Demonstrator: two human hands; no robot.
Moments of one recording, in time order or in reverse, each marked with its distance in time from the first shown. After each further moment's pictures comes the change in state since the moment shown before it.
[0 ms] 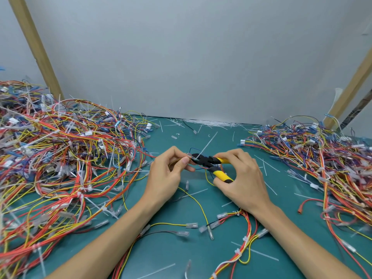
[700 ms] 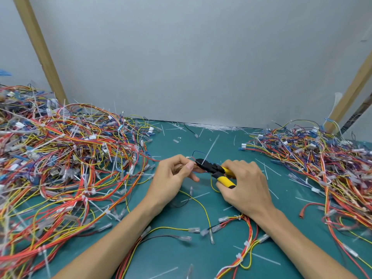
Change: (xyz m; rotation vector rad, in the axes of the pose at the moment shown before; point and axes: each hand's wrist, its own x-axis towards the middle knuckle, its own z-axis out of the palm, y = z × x) left_hand -0.002 0.006 -0.004 -0.141 -0.123 -0.059; right_hand -0.001 -0.006 -0.004 -0.183 -0.032 -0.015
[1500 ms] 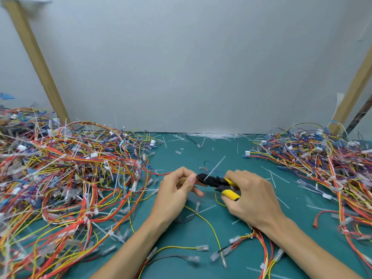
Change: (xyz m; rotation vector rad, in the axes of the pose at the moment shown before) left_hand -0.001 0.002 0.001 0.091 0.002 -0.002; right_hand 0.001 -0.001 -0.001 -0.071 -0.018 -0.052
